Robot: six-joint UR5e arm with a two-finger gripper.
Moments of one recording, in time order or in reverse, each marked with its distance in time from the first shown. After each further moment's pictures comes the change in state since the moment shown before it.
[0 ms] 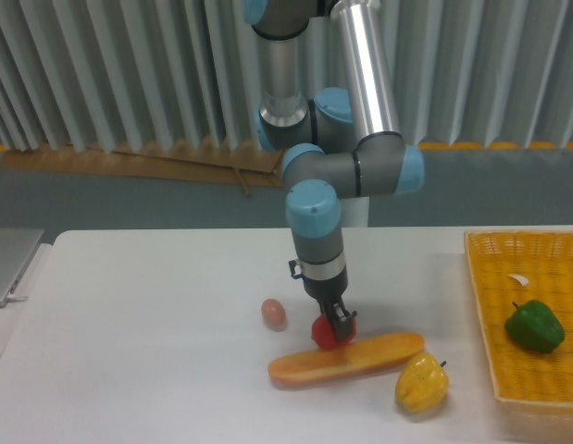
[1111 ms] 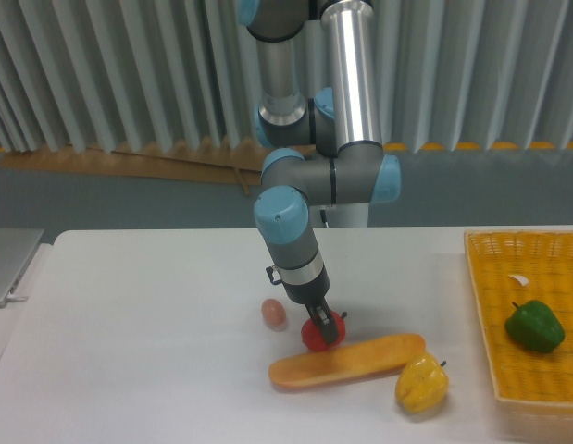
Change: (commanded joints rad) arm -0.005 -0.040 0.040 0.014 0.035 -0.005
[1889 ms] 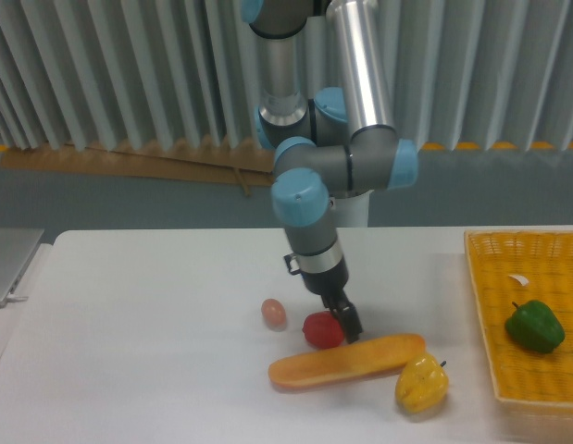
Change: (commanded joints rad) arm 0.155 0.064 0.025 -0.006 -0.070 0.173
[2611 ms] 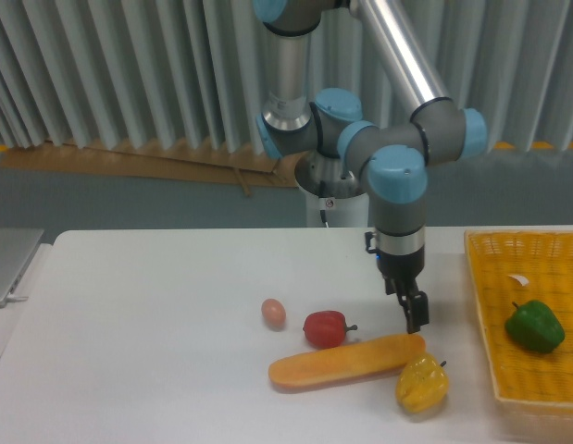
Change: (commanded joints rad) arm 0.152 0.032 -0.005 -0.032 -0.129 0.316
